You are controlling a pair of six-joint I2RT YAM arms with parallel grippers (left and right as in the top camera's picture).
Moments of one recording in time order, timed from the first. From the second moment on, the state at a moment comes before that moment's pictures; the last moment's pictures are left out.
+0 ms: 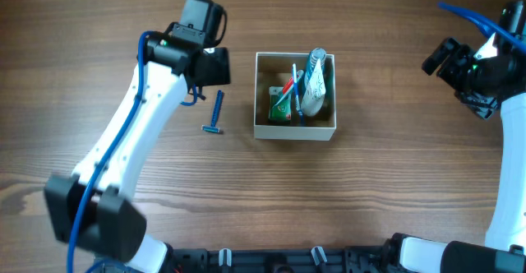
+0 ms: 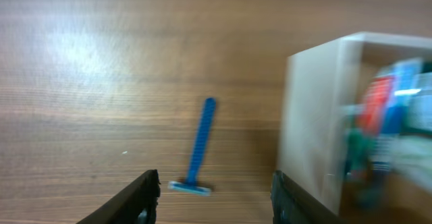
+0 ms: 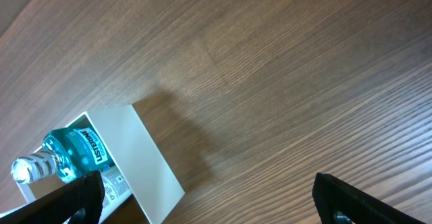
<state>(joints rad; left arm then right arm) -0.33 1.73 1.54 -1.00 -0.08 -0.36 -0.24 1.47 1.61 -1.27 -0.07 0.44</state>
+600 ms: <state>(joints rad) -0.28 2.13 1.51 -0.97 0.03 -0.16 -0.24 1.47 1.61 -1.27 -0.07 0.44</state>
